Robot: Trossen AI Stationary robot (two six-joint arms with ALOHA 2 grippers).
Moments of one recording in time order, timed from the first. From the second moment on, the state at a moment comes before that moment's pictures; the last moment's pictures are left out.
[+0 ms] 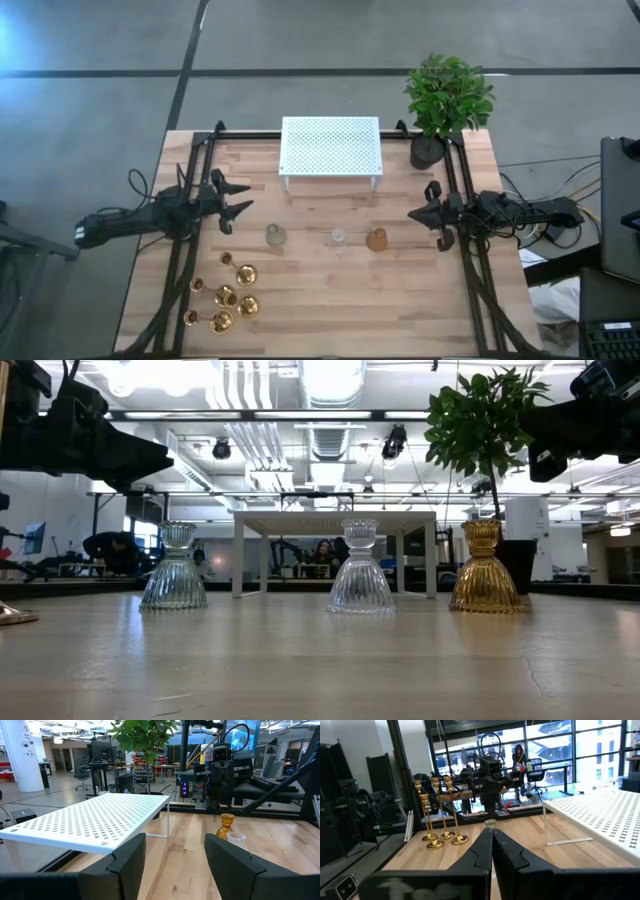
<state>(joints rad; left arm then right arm) 0.15 0.00 0.01 0.03 -0.12 0.02 0.10 0.02 0.01 0.13 0.06 0.18</state>
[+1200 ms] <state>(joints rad) 0.15 0.00 0.01 0.03 -0.12 0.02 0.10 0.05 0.03 0.55 0.21 0.21</state>
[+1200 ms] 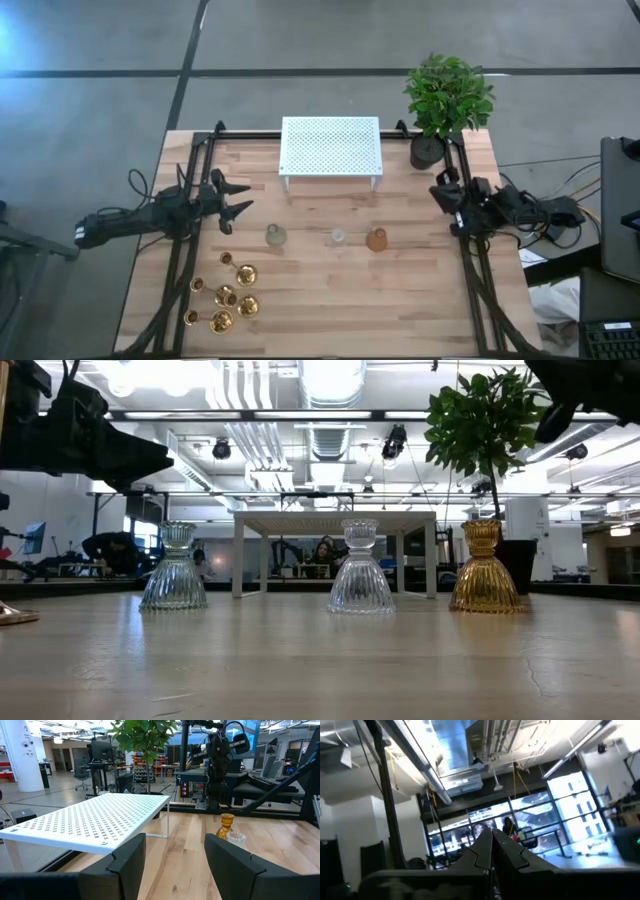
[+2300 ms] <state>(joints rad) 0.15 0.00 0.01 0.04 -0.12 0.00 0.10 0.53 0.62 -0.26 0.64 0.05</state>
